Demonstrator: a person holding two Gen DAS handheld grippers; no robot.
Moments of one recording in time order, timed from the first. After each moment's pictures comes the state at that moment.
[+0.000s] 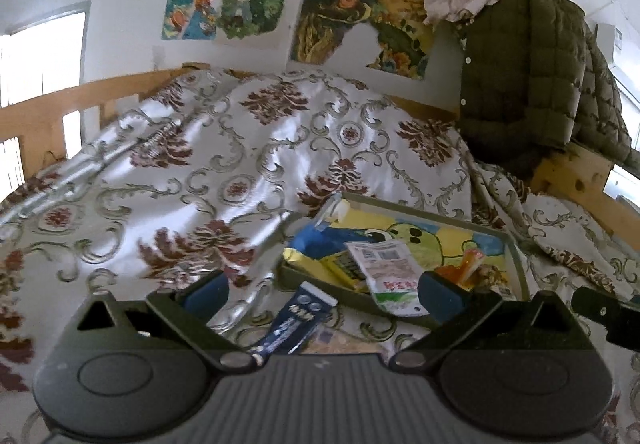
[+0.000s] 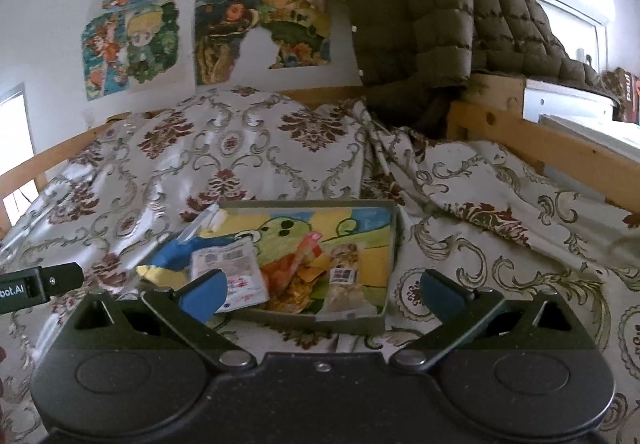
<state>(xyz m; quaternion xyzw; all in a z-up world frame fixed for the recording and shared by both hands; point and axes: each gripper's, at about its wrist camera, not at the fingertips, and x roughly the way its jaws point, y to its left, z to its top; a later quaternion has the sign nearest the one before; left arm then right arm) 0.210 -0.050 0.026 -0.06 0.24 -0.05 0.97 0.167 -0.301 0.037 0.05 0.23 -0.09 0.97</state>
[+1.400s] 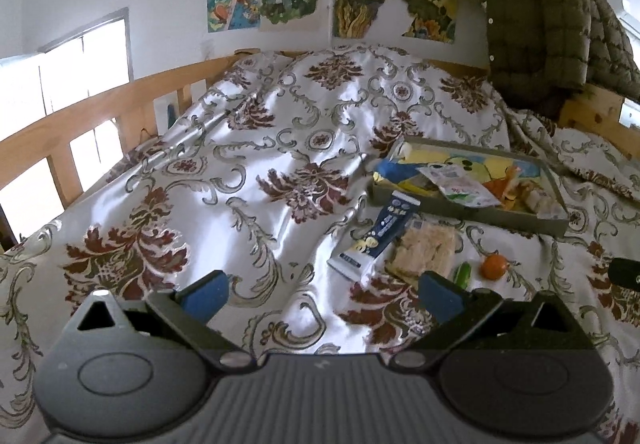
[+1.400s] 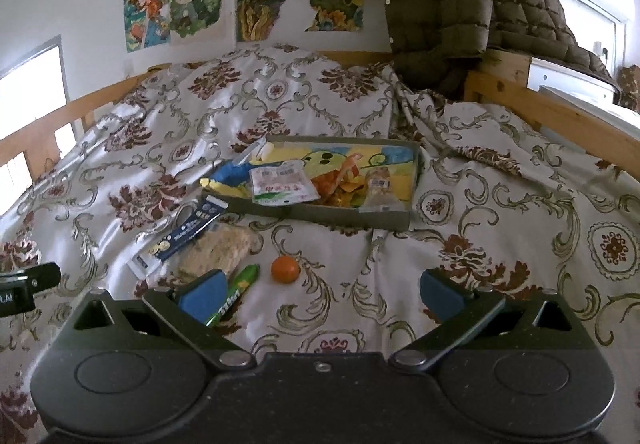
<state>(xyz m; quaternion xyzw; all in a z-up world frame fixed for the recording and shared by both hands) 0.078 0.018 0.018 0.00 0.29 0.00 0.96 0.053 -0.238 0.027 0.03 0.29 -0.06 0.95</state>
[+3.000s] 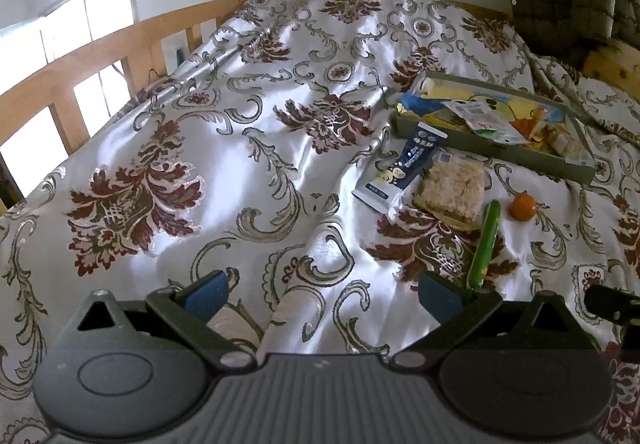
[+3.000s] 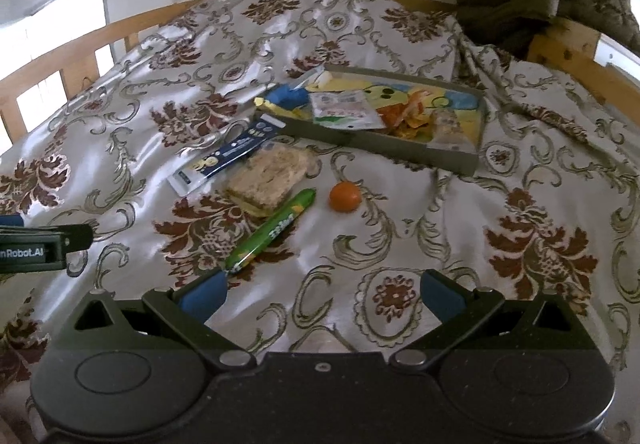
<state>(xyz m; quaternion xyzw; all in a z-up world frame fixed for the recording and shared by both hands) 0.089 0.033 -0.009 0.01 0.38 0.02 0.93 0.068 -0.198 -0.009 -0.01 0.38 0.01 0.93</state>
